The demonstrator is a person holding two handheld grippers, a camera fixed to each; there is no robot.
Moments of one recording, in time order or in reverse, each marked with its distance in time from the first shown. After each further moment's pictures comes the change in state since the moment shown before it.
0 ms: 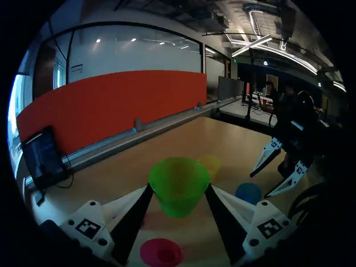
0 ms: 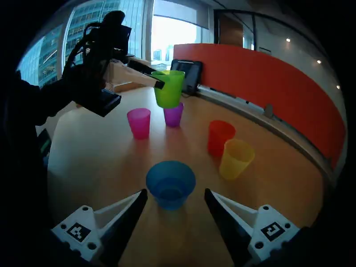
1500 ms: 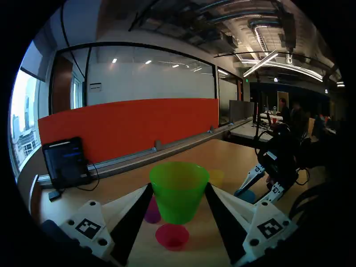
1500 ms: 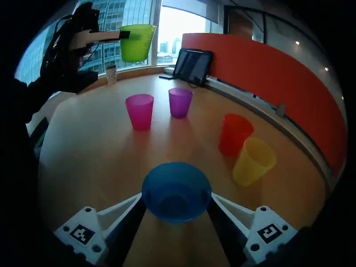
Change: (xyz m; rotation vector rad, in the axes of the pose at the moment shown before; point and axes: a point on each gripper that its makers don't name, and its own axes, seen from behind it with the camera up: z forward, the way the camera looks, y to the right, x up) left arm 0.017 -0.016 -0.105 0.124 0.178 -0.014; right arm -0.009 -0.006 0.049 0.014 -0.054 -0.056
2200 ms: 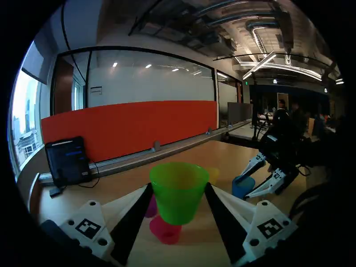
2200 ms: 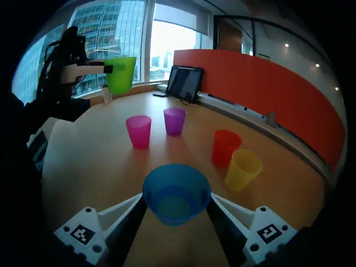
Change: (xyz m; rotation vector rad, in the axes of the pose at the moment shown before) left arm -0.015 0.021 -0.028 0.003 0.032 0.011; right arm 0.032 -0.003 -0.030 -0.055 0.139 0.045
